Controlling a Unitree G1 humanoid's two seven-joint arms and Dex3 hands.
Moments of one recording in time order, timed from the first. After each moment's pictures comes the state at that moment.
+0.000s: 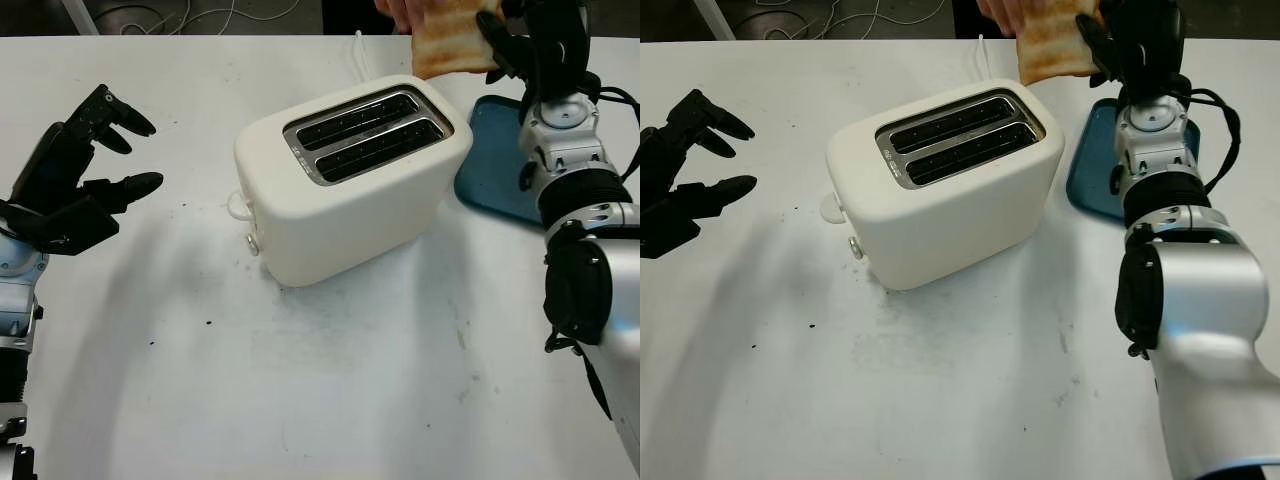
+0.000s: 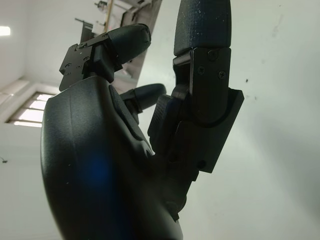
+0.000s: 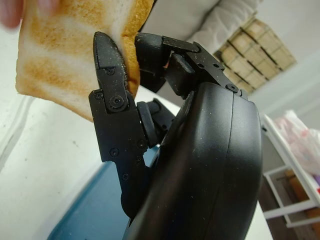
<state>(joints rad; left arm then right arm) -0.39 0.67 0.17 0.23 0.15 -0.34 -0.24 -1.25 -0.40 -0.16 1.29 -0.12 -0.26 -0.22</state>
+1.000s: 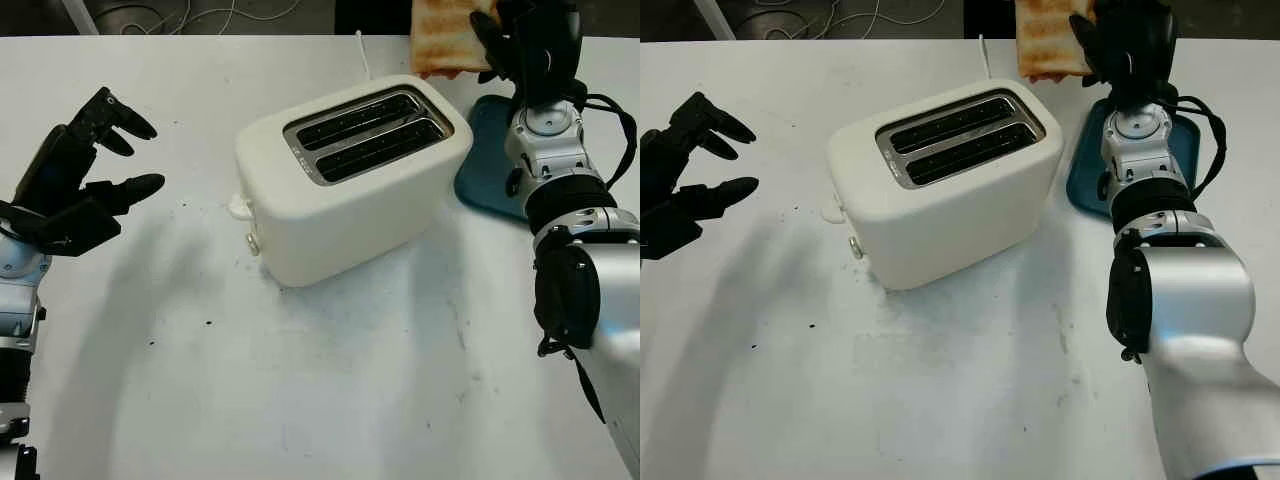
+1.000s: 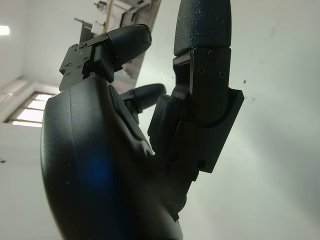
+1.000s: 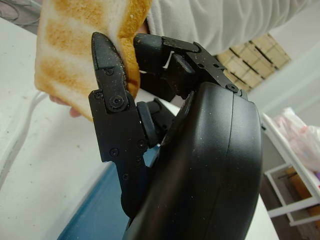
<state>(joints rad) -0.39 0.66 0.17 0.24 0.15 -0.35 -0.24 -1.24 -0.38 -0.15 1.29 -0.10 -0.29 -0.22</state>
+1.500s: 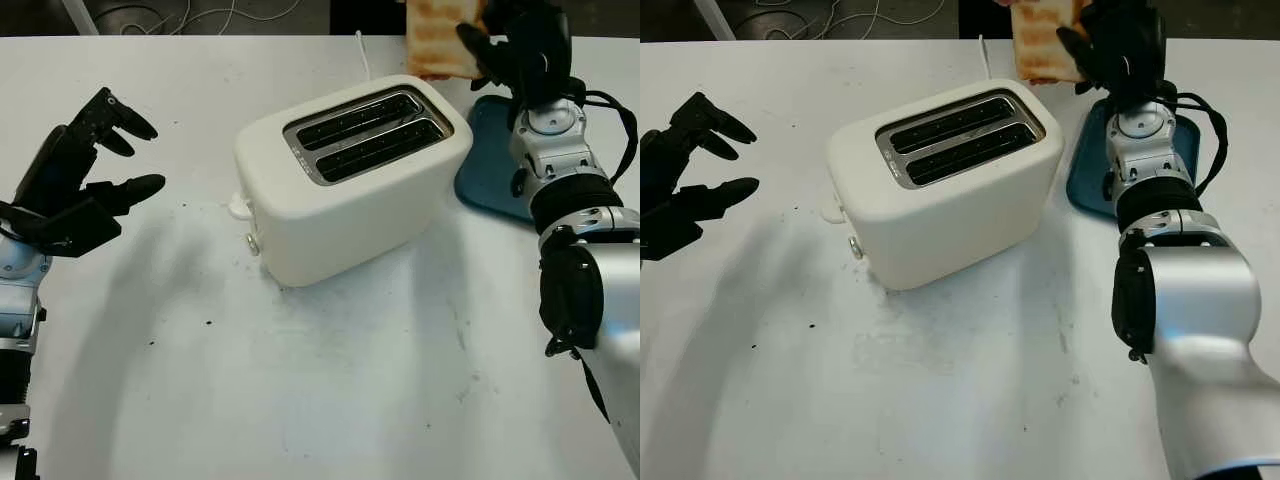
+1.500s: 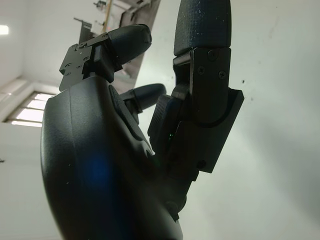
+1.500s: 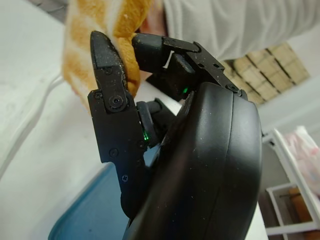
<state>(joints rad) -0.38 0.66 0.17 0.23 0.15 -0.34 -0.24 -1.24 -0.41 -0.11 1.29 -0.13 -0.23 -0.04</state>
